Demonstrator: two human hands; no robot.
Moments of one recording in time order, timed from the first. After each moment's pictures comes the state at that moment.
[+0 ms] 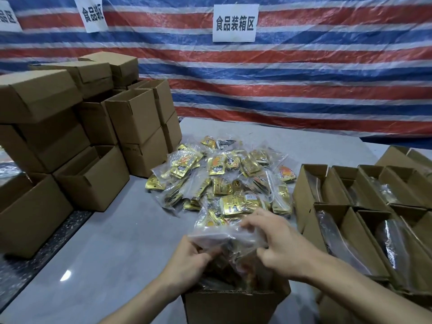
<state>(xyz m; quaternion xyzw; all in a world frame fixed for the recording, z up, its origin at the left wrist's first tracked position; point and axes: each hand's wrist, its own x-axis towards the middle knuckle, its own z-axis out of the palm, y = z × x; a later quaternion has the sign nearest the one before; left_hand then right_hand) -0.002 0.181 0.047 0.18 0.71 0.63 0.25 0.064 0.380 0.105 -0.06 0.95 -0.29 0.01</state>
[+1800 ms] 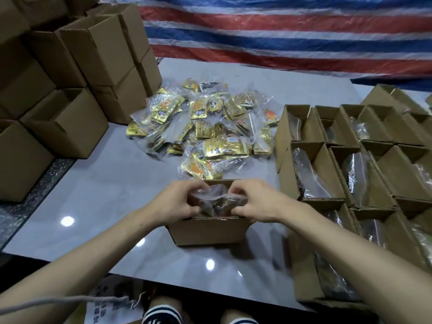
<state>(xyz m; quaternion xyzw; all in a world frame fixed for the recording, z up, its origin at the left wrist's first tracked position) -0.009 0.181 0.023 0.37 0.85 0.31 0.20 0.087 0.392 0.056 0.04 0.95 -0.26 0.15</state>
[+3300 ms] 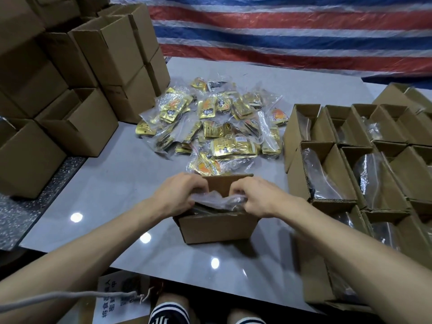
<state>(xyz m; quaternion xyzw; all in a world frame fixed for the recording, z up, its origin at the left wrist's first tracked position) -0.027 0.173 0.030 0.45 0.87 0.20 0.10 0.067 0.382 0.047 0.01 0.97 -0.17 0.15</state>
